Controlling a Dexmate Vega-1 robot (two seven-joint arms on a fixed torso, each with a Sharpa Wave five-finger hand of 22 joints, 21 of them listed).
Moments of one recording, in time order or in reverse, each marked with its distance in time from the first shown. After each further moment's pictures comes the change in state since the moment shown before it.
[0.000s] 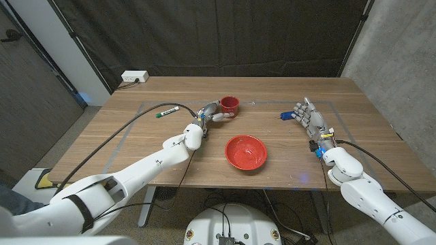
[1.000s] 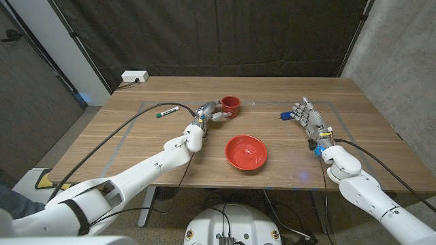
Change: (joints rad) left arm 0.046 0.033 -0.013 -0.107 0.066 0.091 0.071; left_hand 0.064 0.020 0.047 -0.030 0.008 0.135 -0.010 0.017 -0.005 0.159 -0.028 0.011 0.000 0.159 -0.017 0.008 0.000 0.147 -0.019 0.036 0.000; right arm 0.039 0.007 -0.017 0.040 0.014 -0.005 0.029; right_hand 0.000 0.000 0.004 0.004 0.000 0.000 0.000 0.000 0.000 0.000 0.000 0.000 0.000 -0.006 -0.005 0.000 0.000 -0.006 -0.006 0.000 0.000
